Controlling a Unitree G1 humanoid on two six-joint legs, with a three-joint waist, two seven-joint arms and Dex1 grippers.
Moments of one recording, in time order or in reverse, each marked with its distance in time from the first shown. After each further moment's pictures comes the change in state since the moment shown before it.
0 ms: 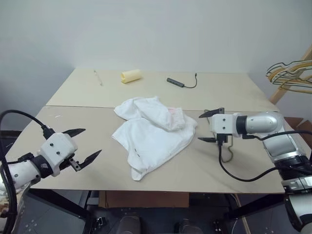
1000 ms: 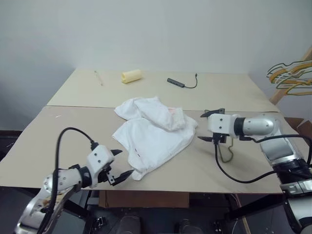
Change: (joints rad) left arm -0.126 -0.105 -0.432 -0.036 0.013 0.214 0.036; right arm 0.057 0.017 -0.001 -0.090 -0.048 0.139 -0.097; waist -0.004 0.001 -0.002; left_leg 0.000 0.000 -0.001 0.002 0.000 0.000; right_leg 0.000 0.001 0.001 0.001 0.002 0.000
